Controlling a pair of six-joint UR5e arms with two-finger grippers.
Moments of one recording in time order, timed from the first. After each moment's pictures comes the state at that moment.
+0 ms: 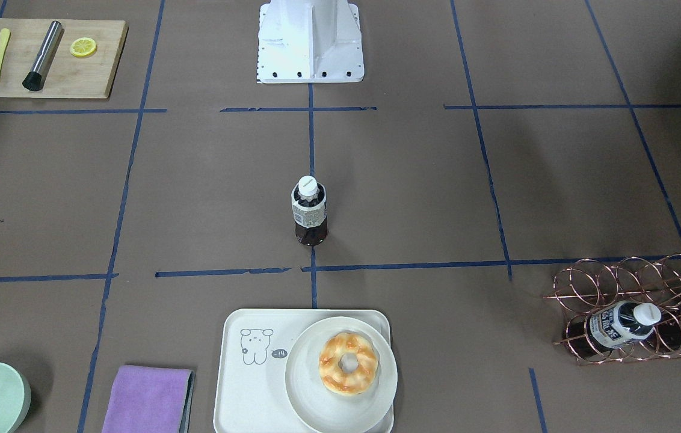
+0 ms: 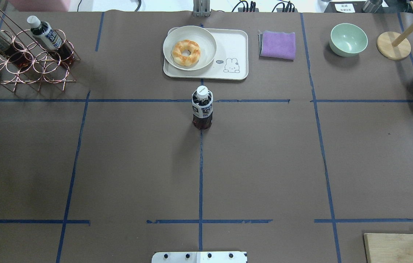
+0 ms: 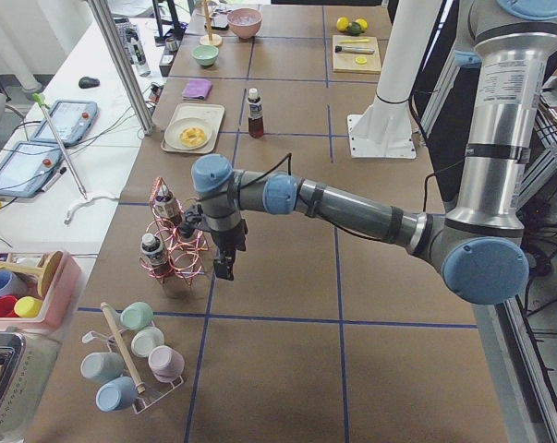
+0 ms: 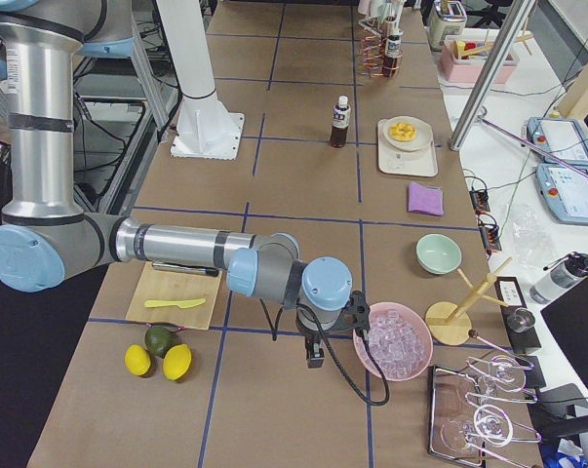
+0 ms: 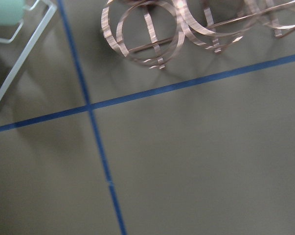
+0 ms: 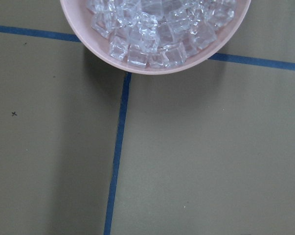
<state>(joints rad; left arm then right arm) -1.46 -1.62 -1.71 -1.42 -2.27 0.10 1.66 -1.64 1.62 -1.72 2.37 -0.33</state>
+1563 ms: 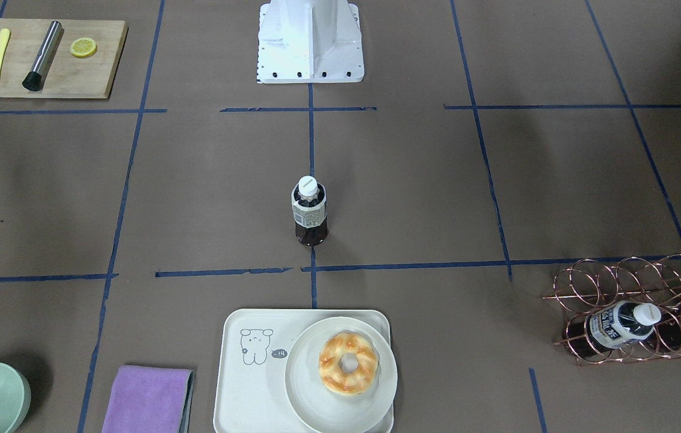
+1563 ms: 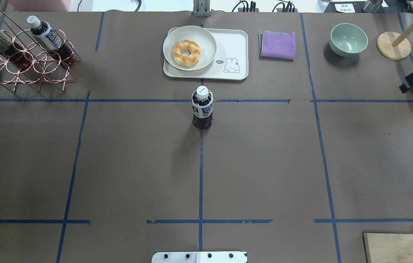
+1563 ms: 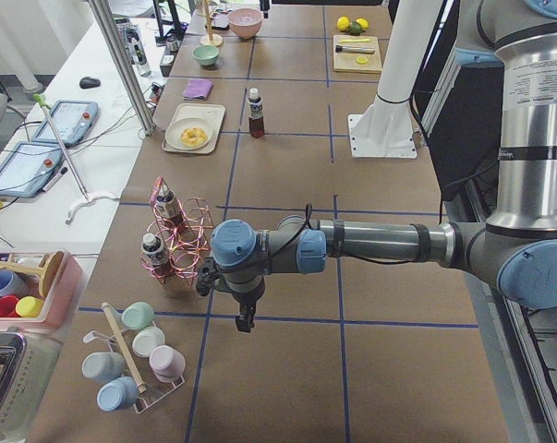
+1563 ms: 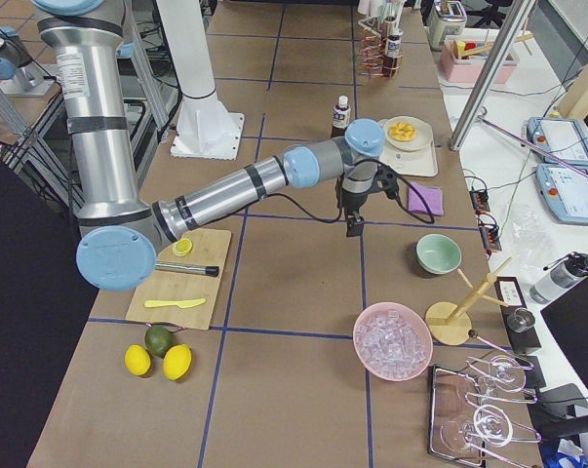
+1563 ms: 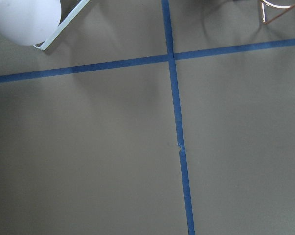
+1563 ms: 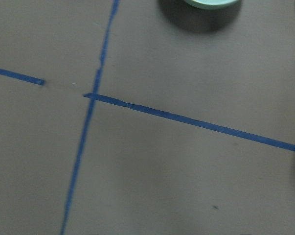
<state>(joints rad) -1.57 -1.49 -1.67 -1.50 -2.36 0.17 1.23 -1.39 1.91 -1.72 2.36 0.26</state>
